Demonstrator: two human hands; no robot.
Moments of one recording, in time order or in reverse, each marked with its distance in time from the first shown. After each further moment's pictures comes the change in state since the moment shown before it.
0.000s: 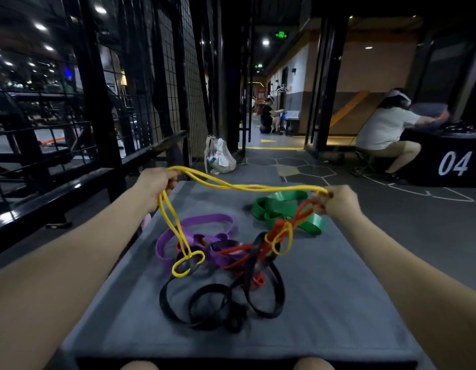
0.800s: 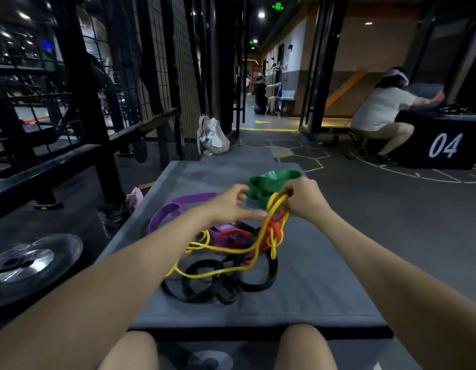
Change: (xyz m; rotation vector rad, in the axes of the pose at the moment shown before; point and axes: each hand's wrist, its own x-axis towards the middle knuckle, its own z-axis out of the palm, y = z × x) left_hand -0.067 -0.062 0.098 0.579 -0.658 0.143; right_hand -0.049 -0.019 0.032 -0.377 -0.183 -0.331
